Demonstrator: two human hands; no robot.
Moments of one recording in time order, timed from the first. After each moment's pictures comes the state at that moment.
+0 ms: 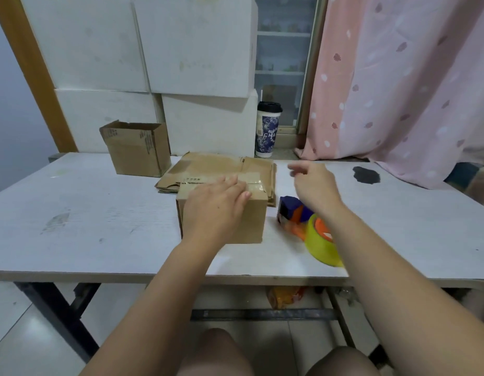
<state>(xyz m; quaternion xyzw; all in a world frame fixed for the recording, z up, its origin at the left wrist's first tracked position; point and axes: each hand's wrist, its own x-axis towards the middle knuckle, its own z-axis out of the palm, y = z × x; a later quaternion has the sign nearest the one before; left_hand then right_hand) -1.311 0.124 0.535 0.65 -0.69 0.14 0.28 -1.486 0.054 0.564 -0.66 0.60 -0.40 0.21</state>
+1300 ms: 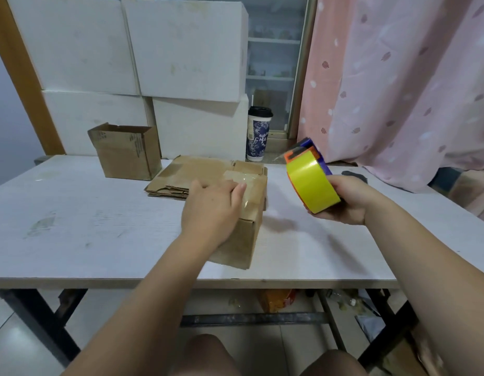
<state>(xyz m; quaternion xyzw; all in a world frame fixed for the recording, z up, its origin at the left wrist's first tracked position) -1.329 0.123 0.547 0.66 -0.66 -0.01 0.36 -1.563 0.048 0.573 -0.46 0.54 -0.38 0.59</state>
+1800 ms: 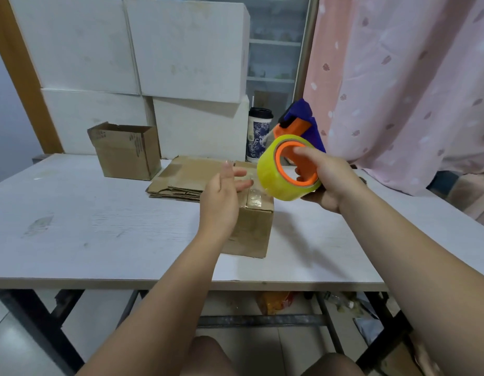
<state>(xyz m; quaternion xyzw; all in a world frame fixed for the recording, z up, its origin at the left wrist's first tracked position) -1.350 0.113 0.552 0.54 -0.48 -0.28 0.63 -1.515 0.062 0.602 -0.49 0.51 -0.50 0.51</state>
